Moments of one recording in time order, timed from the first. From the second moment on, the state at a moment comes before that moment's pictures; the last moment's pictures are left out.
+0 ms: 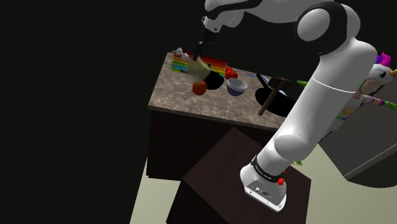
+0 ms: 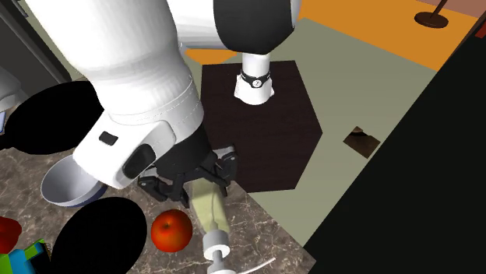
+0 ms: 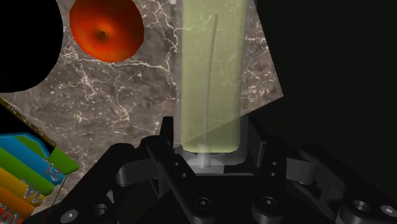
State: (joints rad) arm -0.07 0.12 -0.28 -1.82 0.22 2.03 -0.61
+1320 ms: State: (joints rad) arm -0.45 0.57 -0.38 -1.16 0.40 1.72 -1.00
